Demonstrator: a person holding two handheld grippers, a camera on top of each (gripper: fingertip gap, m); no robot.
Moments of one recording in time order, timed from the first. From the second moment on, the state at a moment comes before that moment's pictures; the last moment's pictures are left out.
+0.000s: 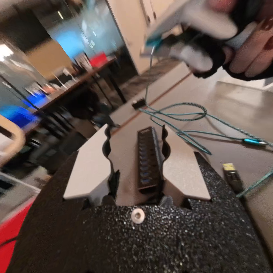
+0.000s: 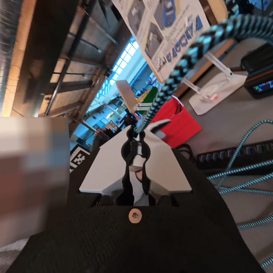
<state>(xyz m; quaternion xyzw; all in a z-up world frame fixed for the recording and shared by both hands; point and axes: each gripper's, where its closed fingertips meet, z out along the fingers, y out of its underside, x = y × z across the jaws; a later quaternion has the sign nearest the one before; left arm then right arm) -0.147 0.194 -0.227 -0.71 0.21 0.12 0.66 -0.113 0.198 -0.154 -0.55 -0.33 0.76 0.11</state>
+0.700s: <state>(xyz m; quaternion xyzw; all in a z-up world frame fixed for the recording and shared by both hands) -0.112 0.164 -0.170 -0.60 0.09 -0.31 0.73 -0.133 0.166 -0.159 -0.50 -0.42 0.75 0.12</state>
